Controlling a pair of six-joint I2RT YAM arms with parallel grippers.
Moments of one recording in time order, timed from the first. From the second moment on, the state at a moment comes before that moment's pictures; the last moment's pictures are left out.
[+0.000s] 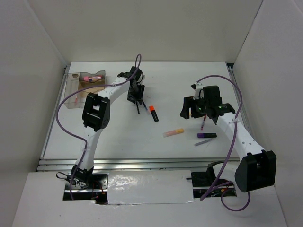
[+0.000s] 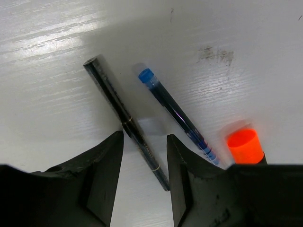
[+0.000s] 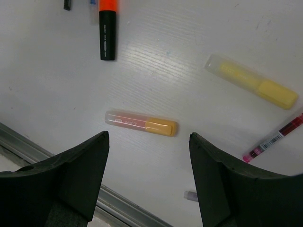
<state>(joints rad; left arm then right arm) -0.39 2.37 2.04 -0.85 0.07 -0.25 0.18 1.20 0.94 -0.53 -0.34 0.07</state>
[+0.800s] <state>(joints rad) -0.30 2.20 1.75 -0.82 0.03 -0.13 0.17 1.22 0.94 -0.53 -0.36 0.08</state>
